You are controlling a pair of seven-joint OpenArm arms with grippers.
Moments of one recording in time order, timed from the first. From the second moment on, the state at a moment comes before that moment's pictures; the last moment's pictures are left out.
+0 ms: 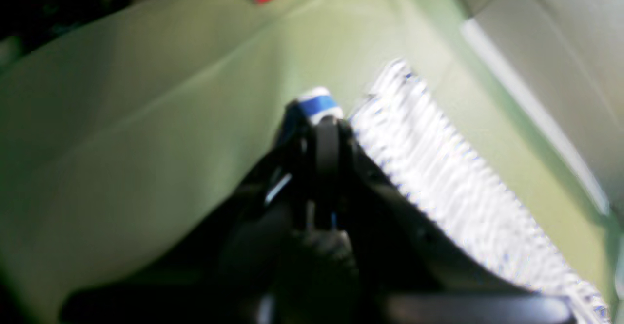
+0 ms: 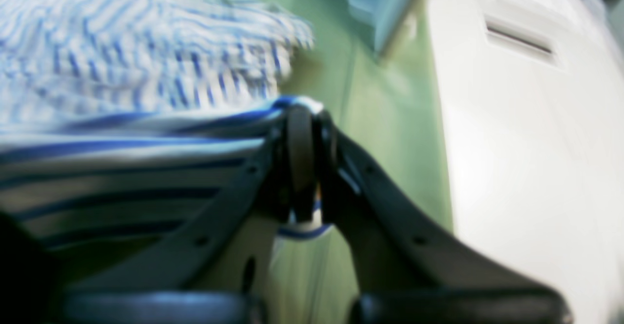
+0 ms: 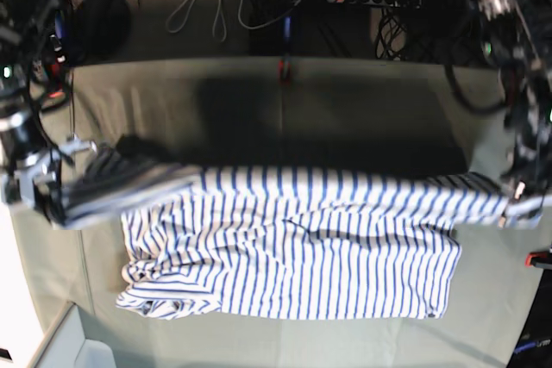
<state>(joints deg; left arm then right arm) 0.8 -10.7 -23.8 100.6 -33.5 18.4 33.6 -7.1 5.8 34.3 105.1 -1.1 40.1 -17.9</state>
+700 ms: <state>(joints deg) -68.7 -14.4 5.7 56.9 -33.6 17.6 32.4 63.4 22.0 16.7 58.0 -1.4 40.1 -23.9</state>
